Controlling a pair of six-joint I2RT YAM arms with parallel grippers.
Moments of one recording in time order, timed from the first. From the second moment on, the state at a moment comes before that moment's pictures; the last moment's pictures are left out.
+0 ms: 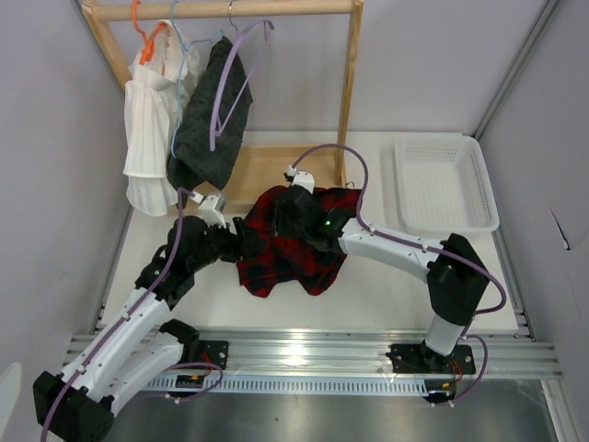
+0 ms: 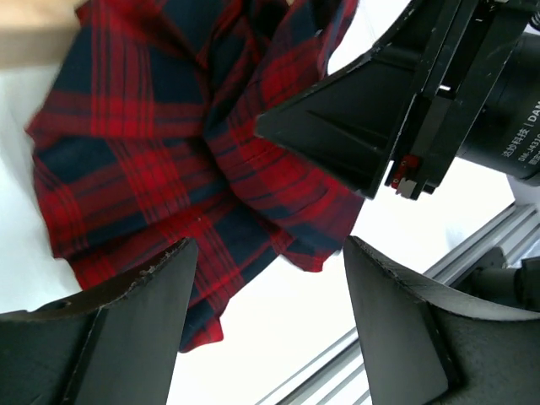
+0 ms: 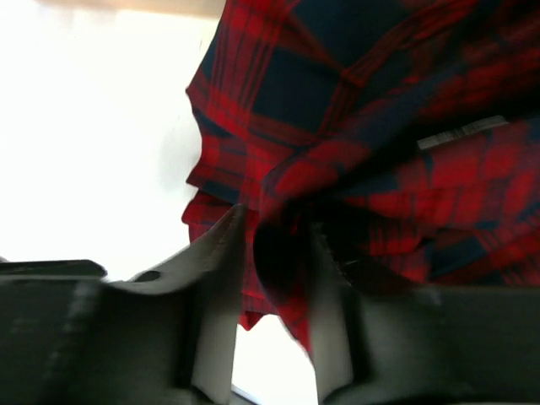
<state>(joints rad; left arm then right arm) -0.43 0.76 0.63 -0.29 0.23 -0.48 0.96 1.73 1.38 -0.31 0.33 0.71</state>
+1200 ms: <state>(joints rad) -0.74 0.99 0.38 0.25 -0.10 -0.69 0.89 1.82 1.45 -0.28 0.02 0.78</state>
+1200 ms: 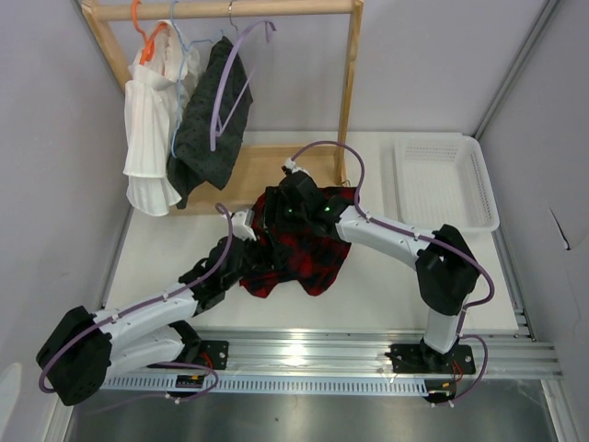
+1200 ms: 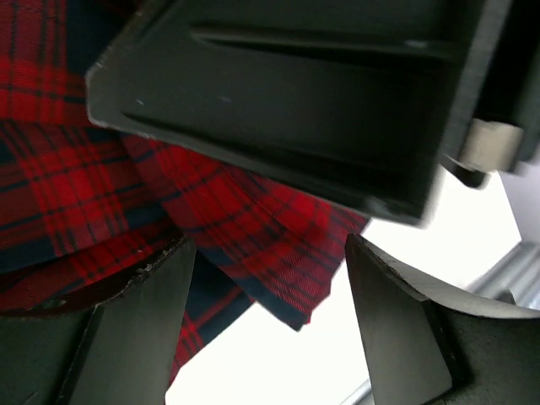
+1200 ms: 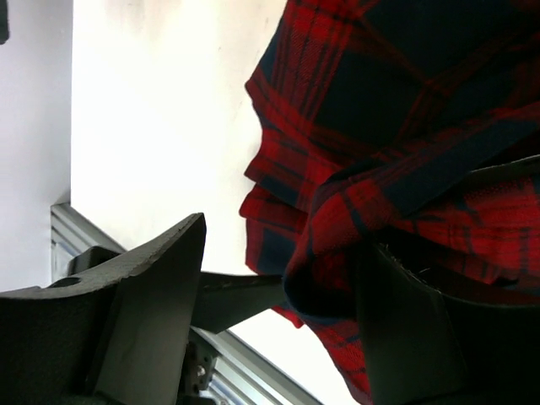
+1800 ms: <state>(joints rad) -0.76 1.07 0.35 0.29 -0.22 -0.77 0.88 1.83 1.45 -0.30 -0.01 0.81</state>
